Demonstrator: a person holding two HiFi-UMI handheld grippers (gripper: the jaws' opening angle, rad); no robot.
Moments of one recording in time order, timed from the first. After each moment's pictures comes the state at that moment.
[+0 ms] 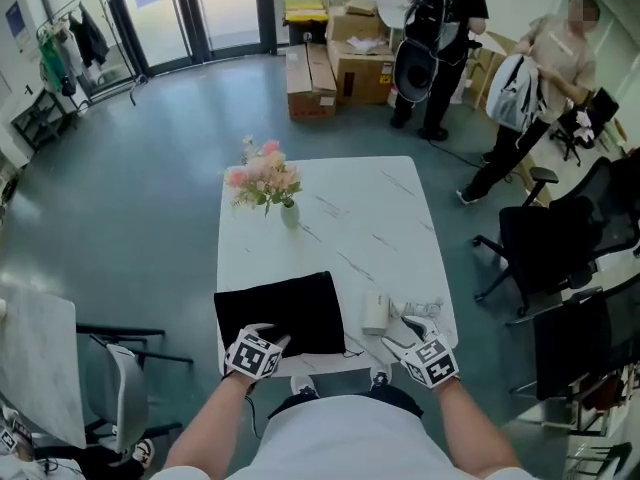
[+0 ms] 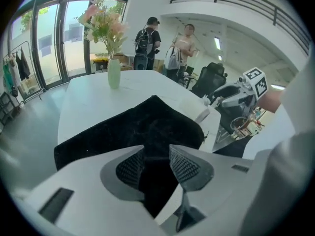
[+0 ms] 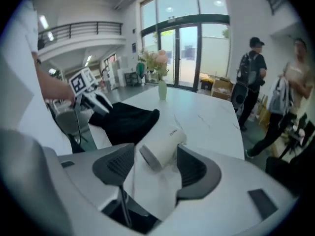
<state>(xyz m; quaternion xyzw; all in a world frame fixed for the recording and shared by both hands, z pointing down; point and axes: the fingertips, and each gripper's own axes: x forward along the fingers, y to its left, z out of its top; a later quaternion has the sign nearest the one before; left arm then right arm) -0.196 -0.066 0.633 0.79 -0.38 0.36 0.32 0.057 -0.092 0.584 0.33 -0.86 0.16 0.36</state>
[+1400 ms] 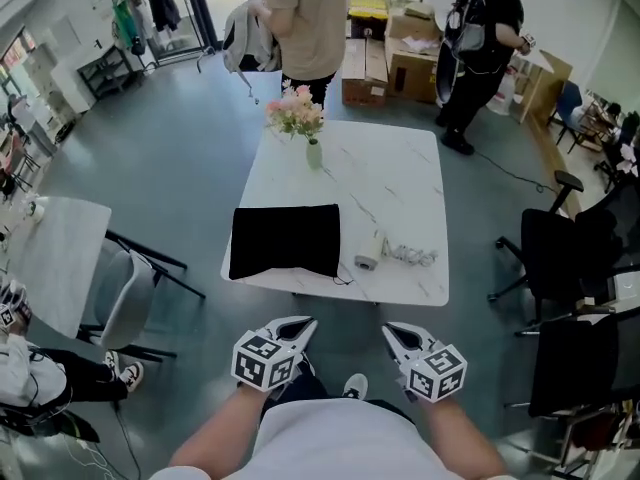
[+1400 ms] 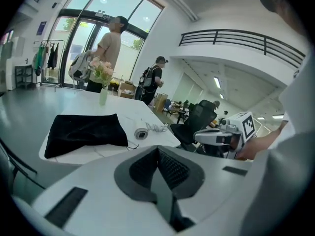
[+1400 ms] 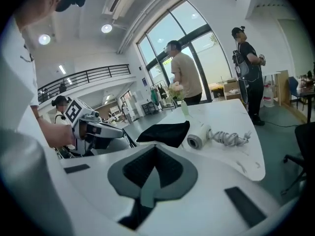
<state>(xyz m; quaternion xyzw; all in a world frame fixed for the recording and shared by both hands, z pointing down) -0.033 0.117 0.498 0.81 -0.48 0.14 0.31 0.105 0.089 0.499 0.25 -0.93 0.23 0.16</state>
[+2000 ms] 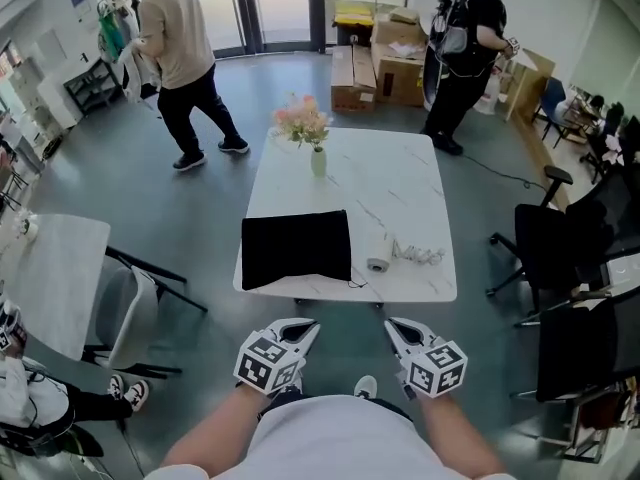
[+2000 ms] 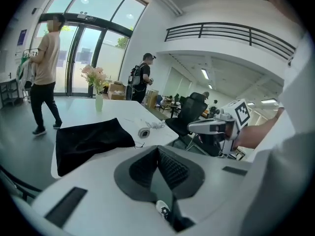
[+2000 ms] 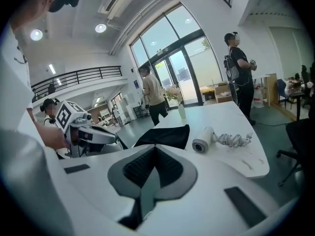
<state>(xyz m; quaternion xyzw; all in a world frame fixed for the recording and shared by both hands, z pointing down) -0.078 0.132 0.489 0.84 -0.43 0.18 0.27 0.056 0.095 0.488 0.31 -0.91 0.23 0.15</state>
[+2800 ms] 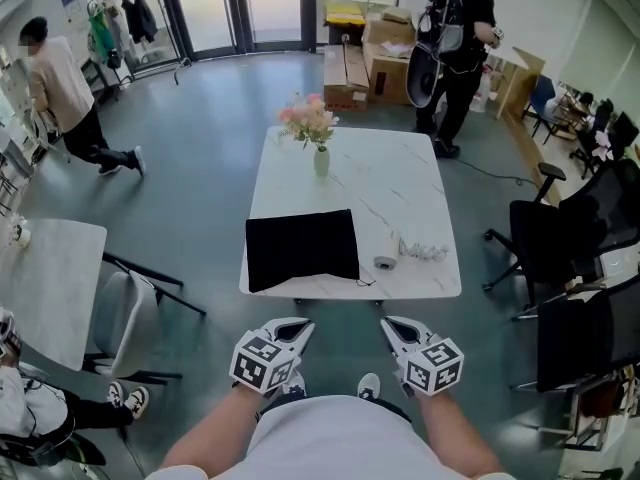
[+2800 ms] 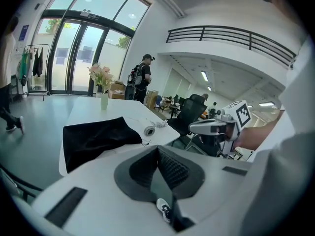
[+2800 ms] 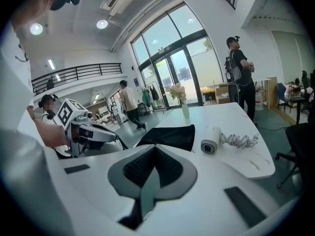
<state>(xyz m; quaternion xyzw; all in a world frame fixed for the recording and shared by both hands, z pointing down) -0.124 0.141 0.490 0.84 -0.42 0.18 0.28 0.016 0.106 0.486 0.32 -0.91 0.22 0.16</state>
